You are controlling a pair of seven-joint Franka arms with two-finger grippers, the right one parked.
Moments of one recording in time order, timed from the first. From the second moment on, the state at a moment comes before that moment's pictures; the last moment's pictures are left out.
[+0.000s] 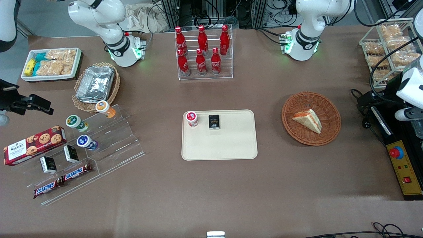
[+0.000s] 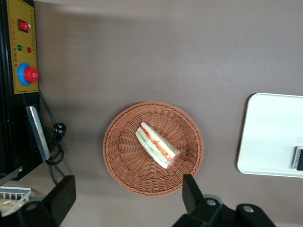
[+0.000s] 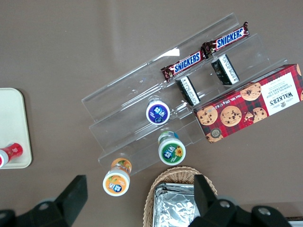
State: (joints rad) arm -0.10 0.05 0.09 -1.59 0.00 1.61 -0.10
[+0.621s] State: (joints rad) arm -0.12 0.10 0.05 -1.59 -0.03 1.62 -0.50
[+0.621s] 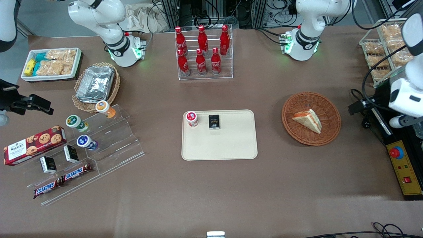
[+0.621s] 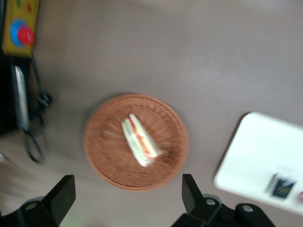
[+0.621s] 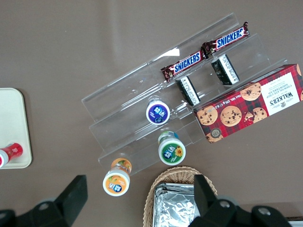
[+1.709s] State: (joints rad) arm -0.13 0.13 0.02 -2.23 -0.04 2.17 -1.04
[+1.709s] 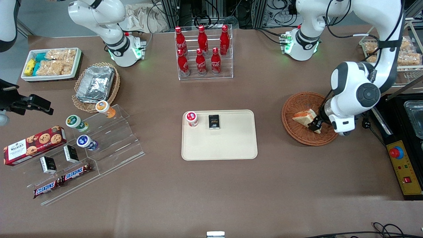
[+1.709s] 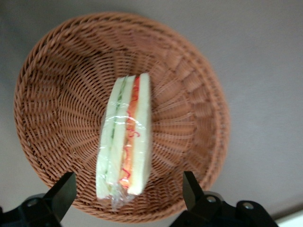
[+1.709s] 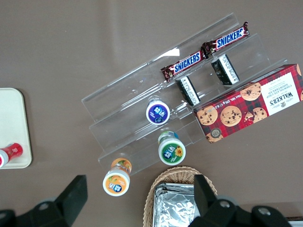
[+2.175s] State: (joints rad) arm -0.13 0.13 0.02 -2.37 -0.04 2.34 -1.05
